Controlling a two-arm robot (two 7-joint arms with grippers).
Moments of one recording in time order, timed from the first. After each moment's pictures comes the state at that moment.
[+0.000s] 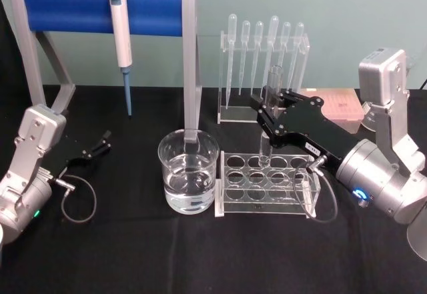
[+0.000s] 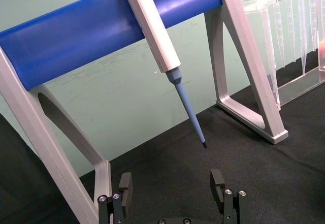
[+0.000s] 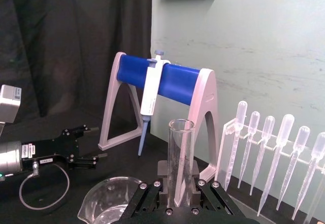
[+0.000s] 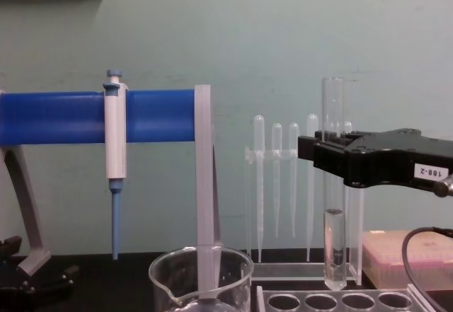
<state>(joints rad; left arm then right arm) -0.20 0.60 0.45 -1.41 -0.25 -0.12 0.03 0.14 0.44 -0.33 -1.82 0.36 0.13 0.33</state>
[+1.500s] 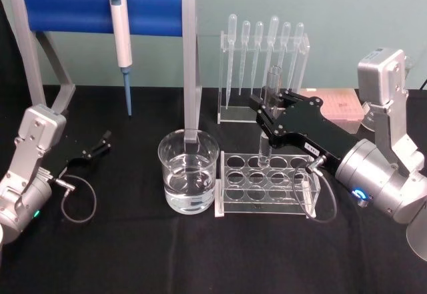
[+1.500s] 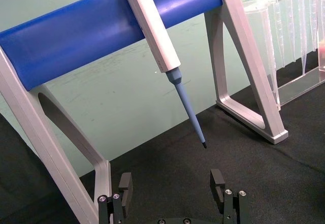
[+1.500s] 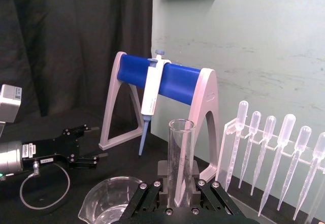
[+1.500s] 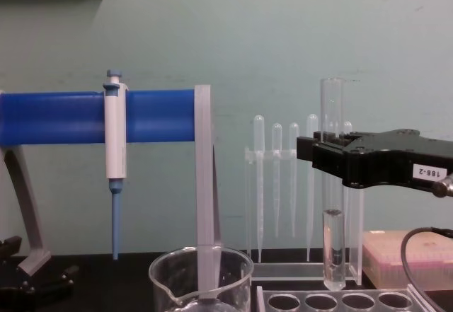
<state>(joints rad) -0.20 0.60 0.45 -1.41 -0.25 -0.12 0.03 0.14 0.44 -0.33 -1.81 0.36 0.13 0.33</state>
